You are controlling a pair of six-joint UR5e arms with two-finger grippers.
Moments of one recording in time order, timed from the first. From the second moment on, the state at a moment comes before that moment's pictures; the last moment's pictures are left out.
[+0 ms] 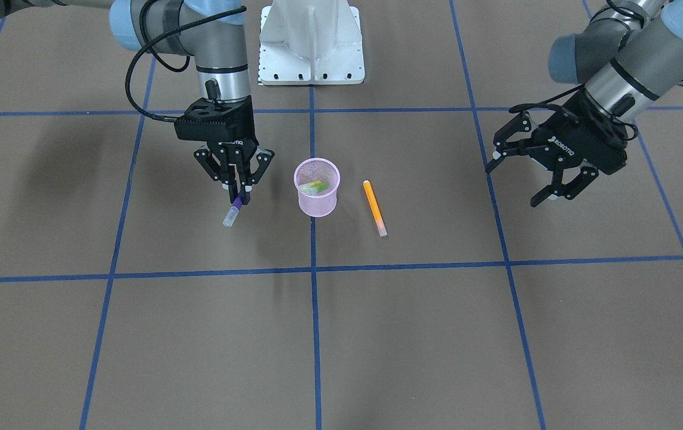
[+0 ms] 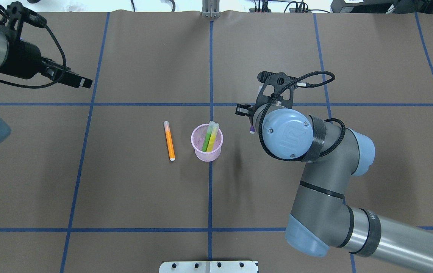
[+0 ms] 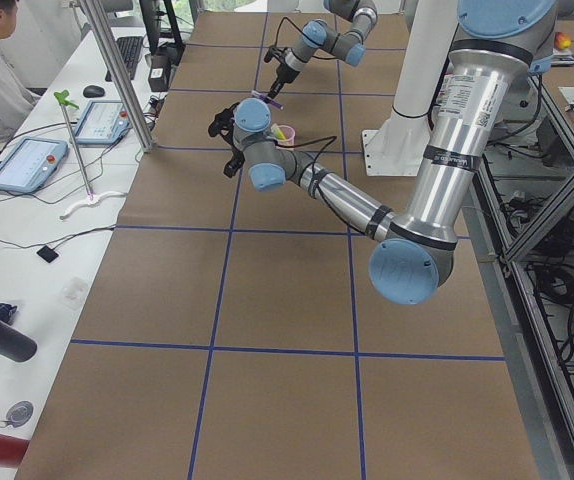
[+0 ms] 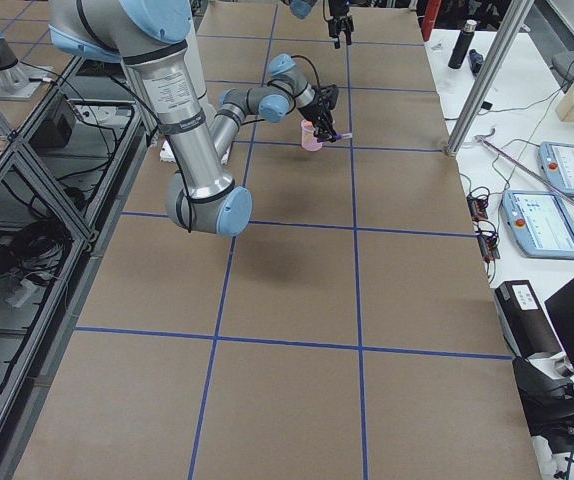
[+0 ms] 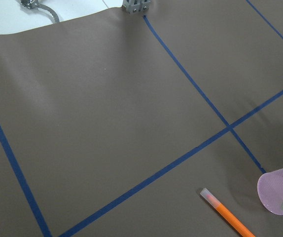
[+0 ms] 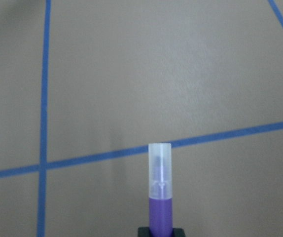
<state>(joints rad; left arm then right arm) -0.99 -1.85 -1.78 -2.25 -2.27 -0.63 0.45 -1.01 1.86 -1.49 1.23 1.48</state>
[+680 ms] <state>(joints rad) -0.96 -1.88 -1.70 -2.25 -2.27 -0.63 0.24 -0.92 1.83 -1.49 0.79 1.56</state>
